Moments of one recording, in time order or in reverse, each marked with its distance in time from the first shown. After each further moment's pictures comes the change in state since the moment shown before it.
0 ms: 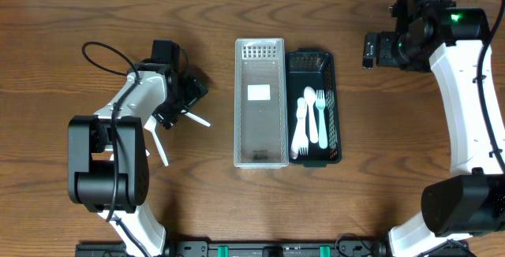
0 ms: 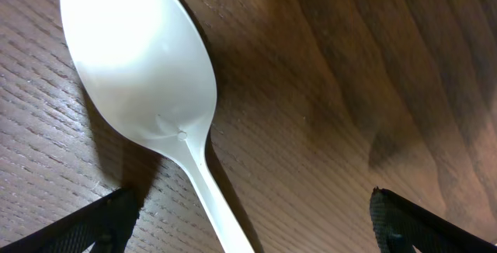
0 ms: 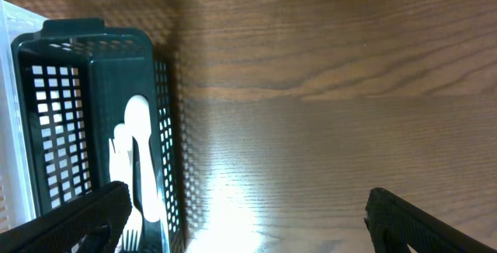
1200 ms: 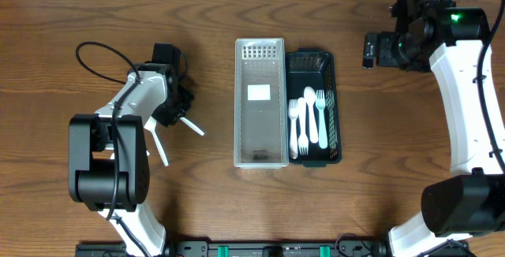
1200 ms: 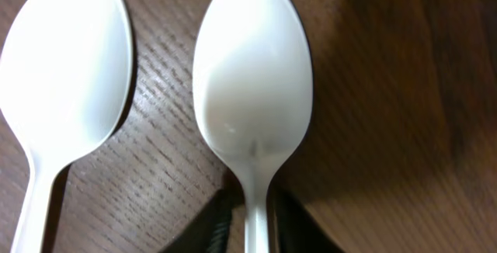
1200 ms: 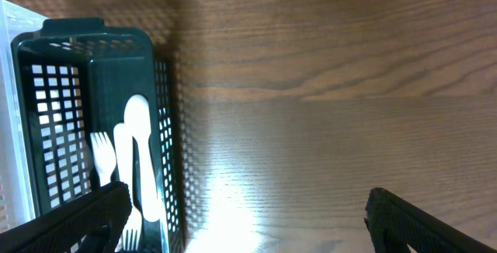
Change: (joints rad) left arm 0.000 0.007 0.000 -0.074 -0.151 -0.106; right arm 0.000 0.000 0.000 0.000 0.000 -0.004
